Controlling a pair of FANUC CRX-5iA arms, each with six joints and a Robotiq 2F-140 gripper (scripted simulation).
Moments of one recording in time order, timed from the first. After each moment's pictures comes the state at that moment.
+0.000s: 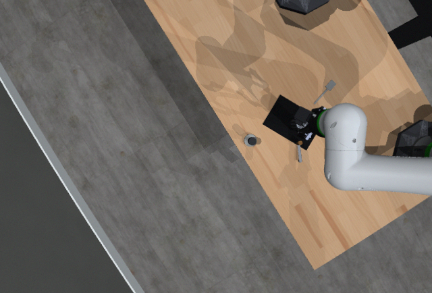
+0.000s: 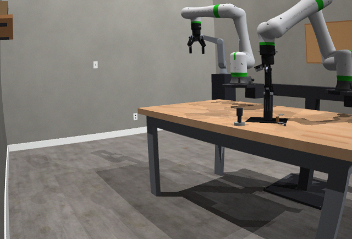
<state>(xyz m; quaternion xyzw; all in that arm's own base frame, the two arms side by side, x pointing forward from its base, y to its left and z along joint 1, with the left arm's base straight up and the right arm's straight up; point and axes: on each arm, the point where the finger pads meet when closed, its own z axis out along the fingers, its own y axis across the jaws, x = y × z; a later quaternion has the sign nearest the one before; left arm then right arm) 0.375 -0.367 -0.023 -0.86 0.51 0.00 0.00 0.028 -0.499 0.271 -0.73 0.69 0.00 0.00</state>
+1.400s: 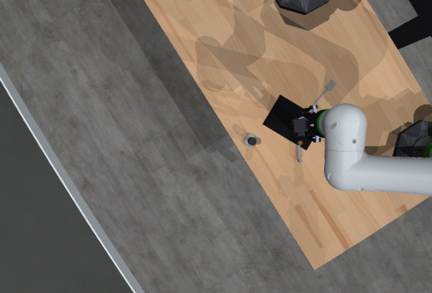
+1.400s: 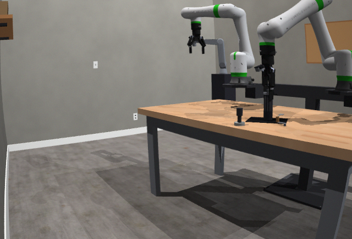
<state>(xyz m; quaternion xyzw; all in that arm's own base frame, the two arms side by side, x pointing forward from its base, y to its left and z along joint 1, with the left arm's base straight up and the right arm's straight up) 0.375 -0.367 -0.024 -0.98 0.22 0.00 0.00 0.028 -0.499 0.271 -0.73 0.69 0.00 0.00</state>
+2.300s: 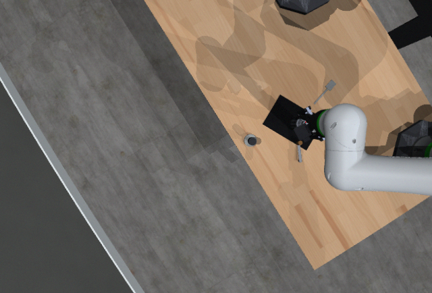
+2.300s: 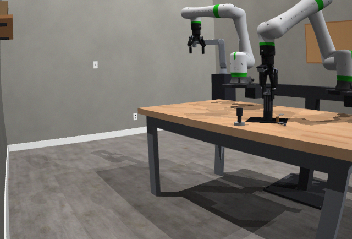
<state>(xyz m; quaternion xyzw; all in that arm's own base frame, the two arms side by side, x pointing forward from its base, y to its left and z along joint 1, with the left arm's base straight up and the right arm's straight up) 0.375 -0.367 -0.024 -1.00 0.01 0.00 0.00 0.028 -0.499 0.271 -0.73 0.69 0.00 0.00</state>
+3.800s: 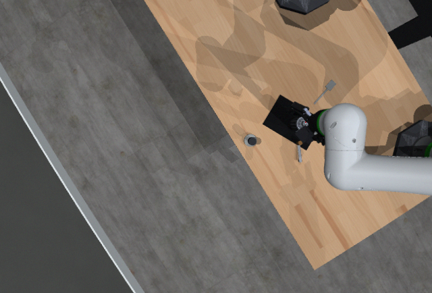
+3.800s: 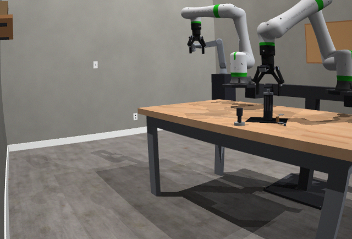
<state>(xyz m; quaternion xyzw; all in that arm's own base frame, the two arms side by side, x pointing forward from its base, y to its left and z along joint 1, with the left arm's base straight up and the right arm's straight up) 0.375 -0.367 -0.024 -1.00 -0.08 0.00 0.00 0.028 -0.499 0.271 -0.73 0.69 0.00 0.00</state>
